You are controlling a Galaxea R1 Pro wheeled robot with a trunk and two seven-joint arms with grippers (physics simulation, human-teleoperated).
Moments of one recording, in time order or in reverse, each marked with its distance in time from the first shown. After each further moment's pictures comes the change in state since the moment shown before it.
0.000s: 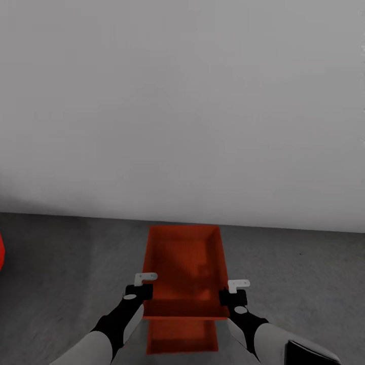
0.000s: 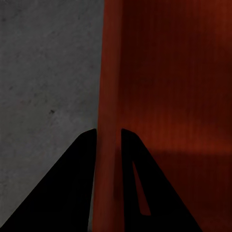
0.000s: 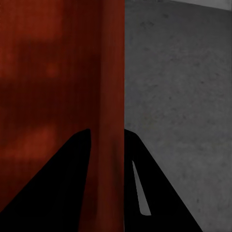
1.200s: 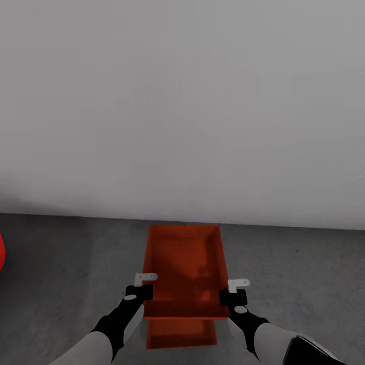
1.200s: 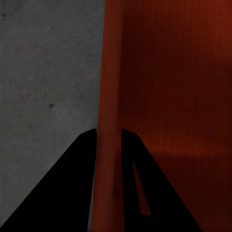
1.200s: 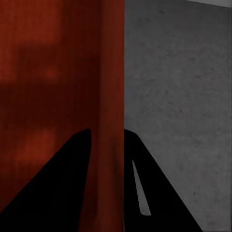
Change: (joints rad) left arm 0.000 0.001 -0.015 0.004 0.028 -0.004 0.011; right arm 0.000 0.000 -0.392 -0.001 0.398 0.009 -0.001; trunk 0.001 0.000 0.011
